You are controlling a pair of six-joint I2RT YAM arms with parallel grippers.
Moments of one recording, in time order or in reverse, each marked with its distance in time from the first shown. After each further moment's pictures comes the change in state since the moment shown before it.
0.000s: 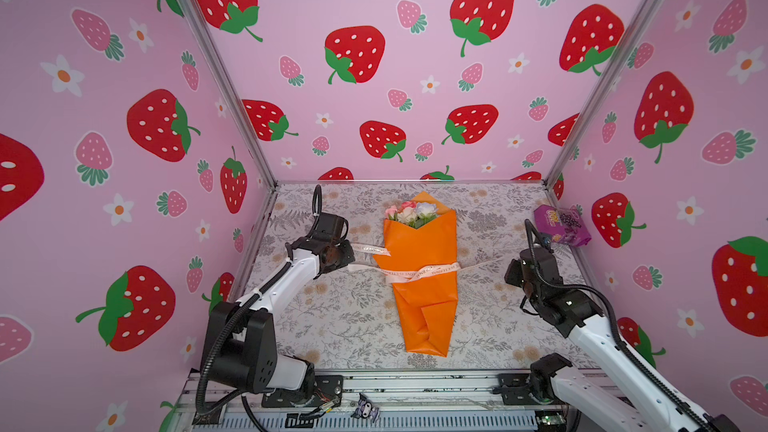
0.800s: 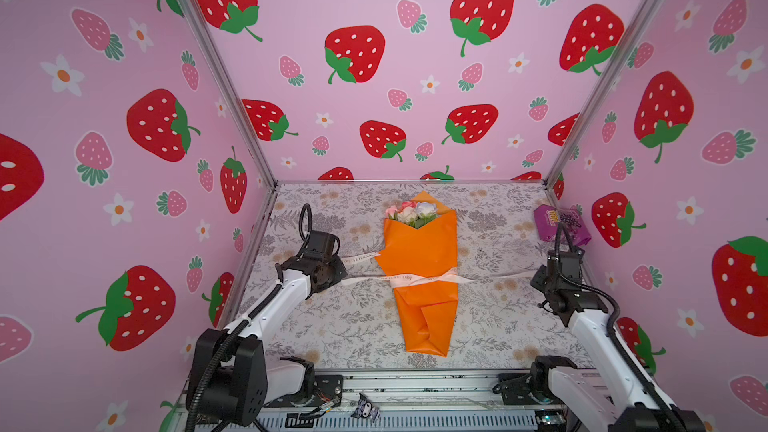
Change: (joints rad) left arm 0.036 -0.134 -0.180 0.021 0.027 -0.098; right arm -0.451 0.161 -0.105 0.062 -0.190 -0.021
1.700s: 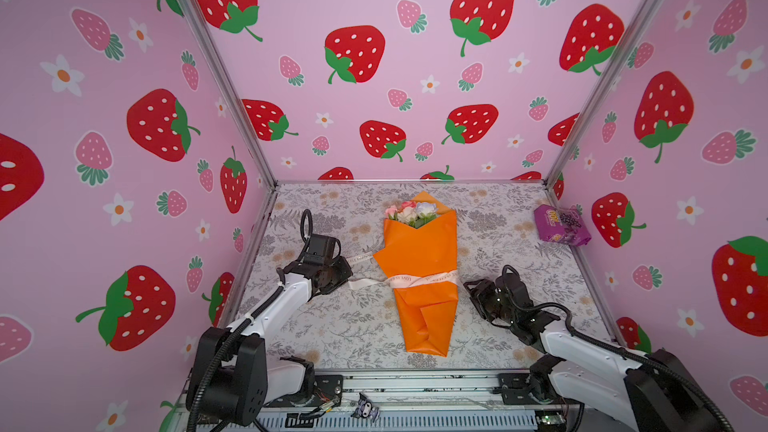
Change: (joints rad) left arm 0.000 0.000 -0.041 0.111 0.151 -0.087; right arm 0.570 0.109 -0.325 0.654 -0.338 1.011
